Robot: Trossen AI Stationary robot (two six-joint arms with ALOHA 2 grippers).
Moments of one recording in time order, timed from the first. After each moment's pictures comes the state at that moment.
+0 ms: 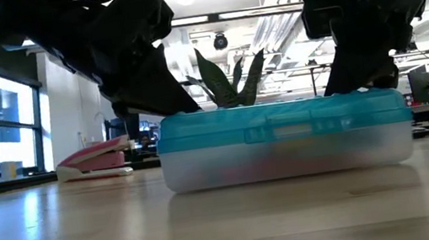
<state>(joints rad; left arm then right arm) -0.23 1.75 0.82 0.15 -0.40 -0.52 0.32 1.44 0.65 -0.04 0.10 0.87</state>
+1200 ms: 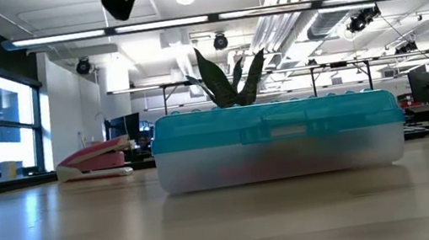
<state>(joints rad) -0.08 1.21 0.82 0.02 -0.05 -0.12 0.24 0.76 0.64 -0.14 0.17 0.16</state>
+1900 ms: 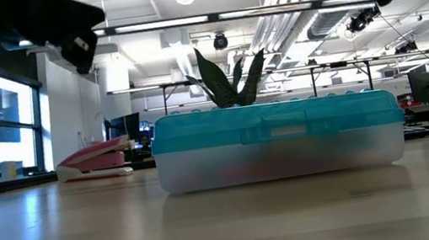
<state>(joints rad) -0.03 0.88 0.34 0.35 0.05 -0.17 0.24 0.37 0.40 -0.20 0.33 0.07</state>
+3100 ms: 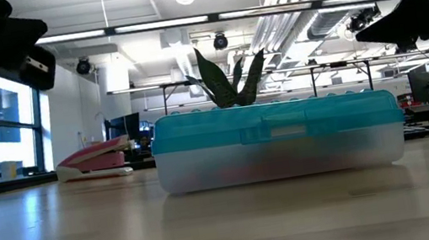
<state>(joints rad) -0.03 0.21 0.01 0.25 0.09 -0.21 0.24 0.08 0.07 -0.11 0.52 0.02</state>
